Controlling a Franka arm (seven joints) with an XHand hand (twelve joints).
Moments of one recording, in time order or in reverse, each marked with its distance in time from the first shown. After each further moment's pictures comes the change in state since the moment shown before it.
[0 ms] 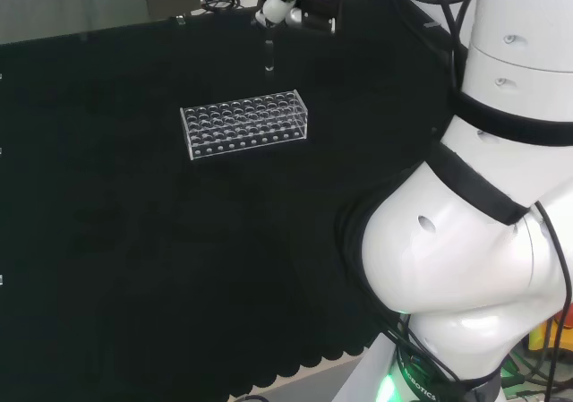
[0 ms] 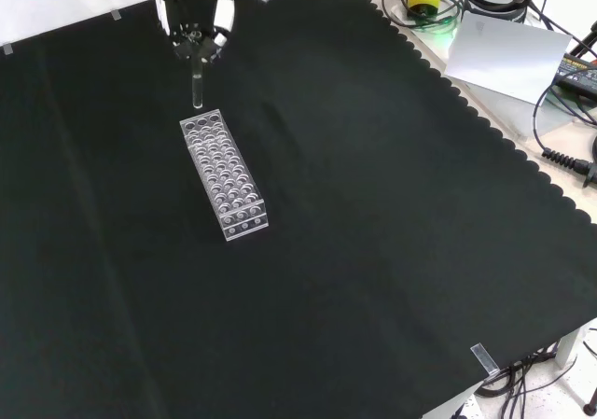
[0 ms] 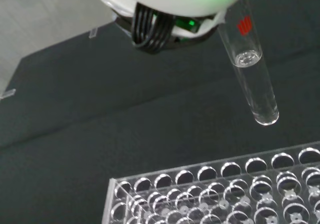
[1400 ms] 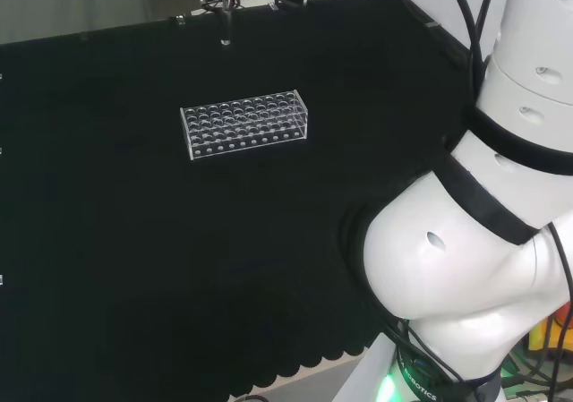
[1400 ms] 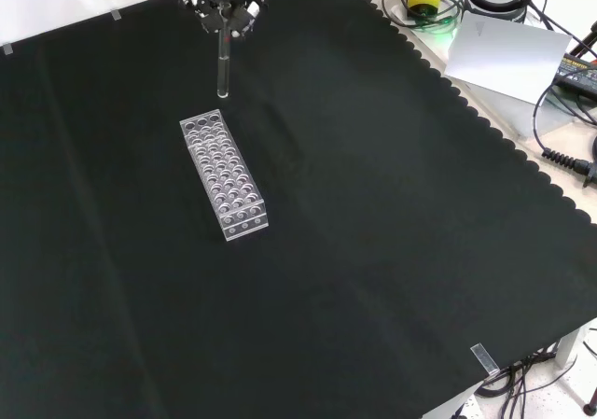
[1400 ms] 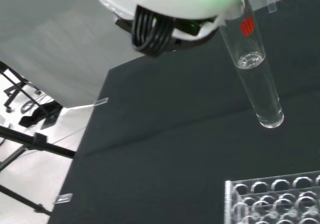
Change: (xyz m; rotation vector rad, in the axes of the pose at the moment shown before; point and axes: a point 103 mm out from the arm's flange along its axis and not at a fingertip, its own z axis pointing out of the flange) arm 0.085 -0.037 -0.037 -0.015 0.082 -0.114
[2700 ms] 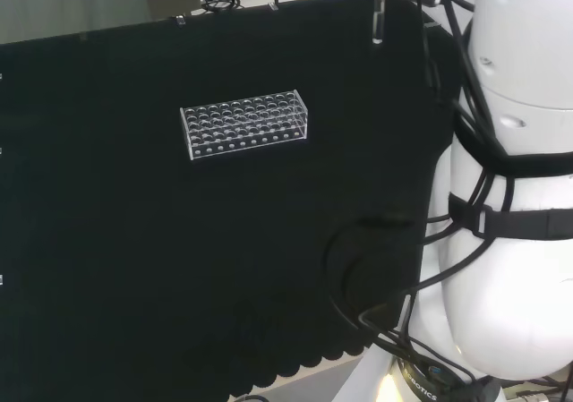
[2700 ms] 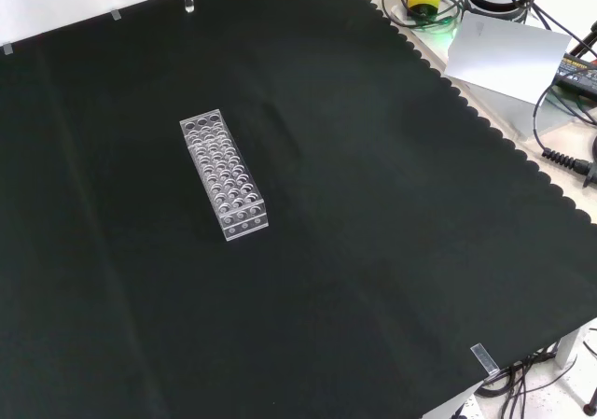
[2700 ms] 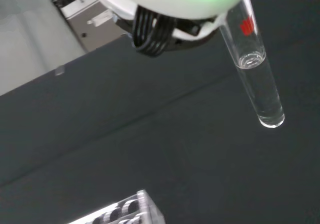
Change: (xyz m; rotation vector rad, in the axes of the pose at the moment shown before) arm -0.212 -0.058 -0.086 -0.123 -0.130 0.411
